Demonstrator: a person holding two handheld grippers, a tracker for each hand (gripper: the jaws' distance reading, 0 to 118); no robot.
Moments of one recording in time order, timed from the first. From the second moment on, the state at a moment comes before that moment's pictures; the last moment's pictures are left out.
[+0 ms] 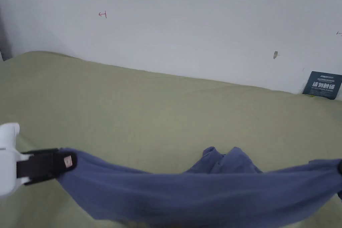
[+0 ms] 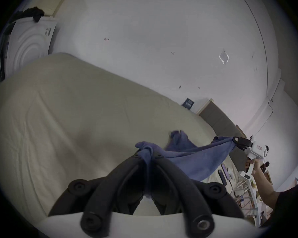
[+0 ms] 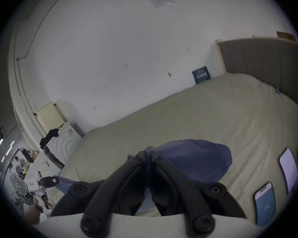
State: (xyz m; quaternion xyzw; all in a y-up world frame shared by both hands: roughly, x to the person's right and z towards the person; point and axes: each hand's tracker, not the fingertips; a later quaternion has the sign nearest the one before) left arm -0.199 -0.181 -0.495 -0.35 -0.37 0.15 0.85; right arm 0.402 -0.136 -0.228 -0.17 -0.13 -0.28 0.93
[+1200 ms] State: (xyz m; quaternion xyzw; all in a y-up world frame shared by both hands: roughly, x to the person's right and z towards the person) left arm -0.243 -0.272 -0.349 -0.51 -0.32 0.16 0.78; right arm 0.339 -0.222 -0.085 -0.38 -0.24 -0.27 0.85
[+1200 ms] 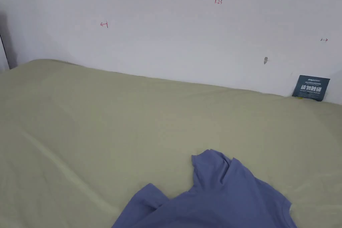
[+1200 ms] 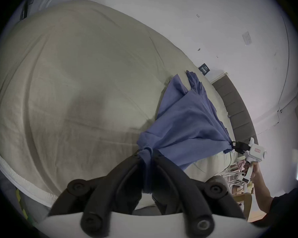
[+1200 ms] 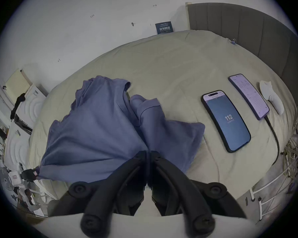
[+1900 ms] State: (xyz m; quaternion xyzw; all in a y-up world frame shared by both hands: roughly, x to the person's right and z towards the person) left arm -0.051 -0.112 -0.295 -0.23 -0.23 -0.08 0.94; right arm 0.193 -0.114 -0.176 -0.24 -0.22 -0.03 0.95
